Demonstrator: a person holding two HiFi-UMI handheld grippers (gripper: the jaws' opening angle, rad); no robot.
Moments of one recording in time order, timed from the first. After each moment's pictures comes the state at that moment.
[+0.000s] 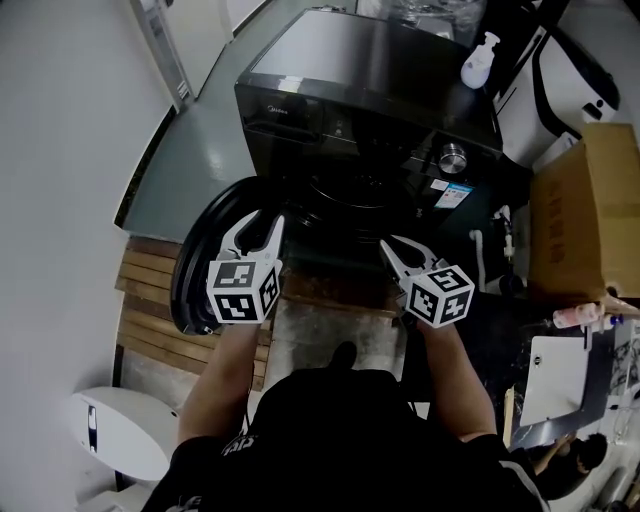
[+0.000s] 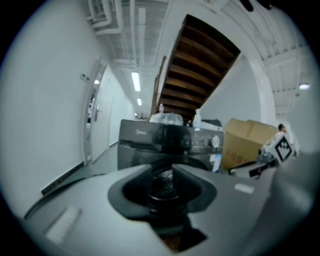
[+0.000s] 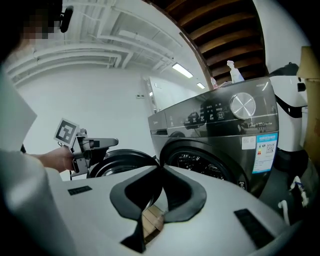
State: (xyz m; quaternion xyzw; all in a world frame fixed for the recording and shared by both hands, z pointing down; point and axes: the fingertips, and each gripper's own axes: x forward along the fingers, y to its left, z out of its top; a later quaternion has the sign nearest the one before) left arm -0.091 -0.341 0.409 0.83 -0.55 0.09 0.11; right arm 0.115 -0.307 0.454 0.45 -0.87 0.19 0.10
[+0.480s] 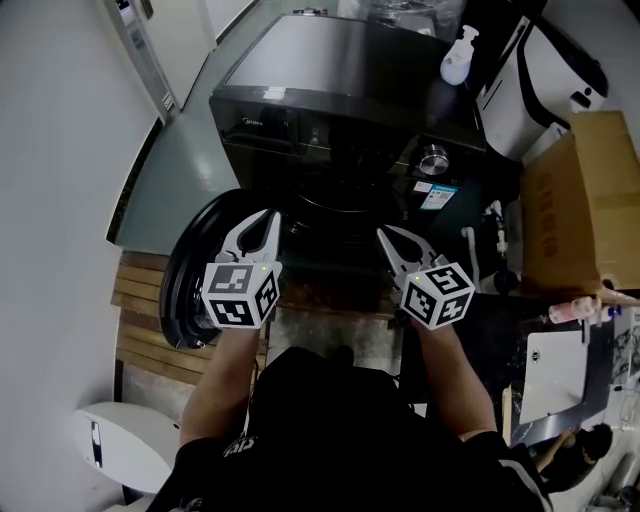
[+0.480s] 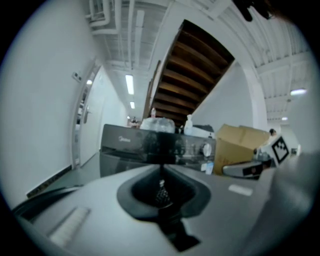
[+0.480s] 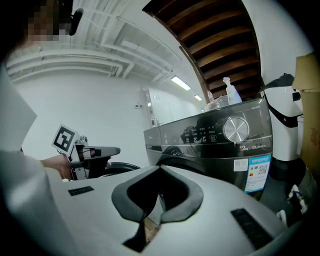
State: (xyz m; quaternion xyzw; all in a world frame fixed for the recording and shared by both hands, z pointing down) left arm -0.044 -0.358 0.387 0.85 -0.51 0.06 0.10; right arm 0.136 -0.325 0.413 0.47 -0.87 0.15 0.05
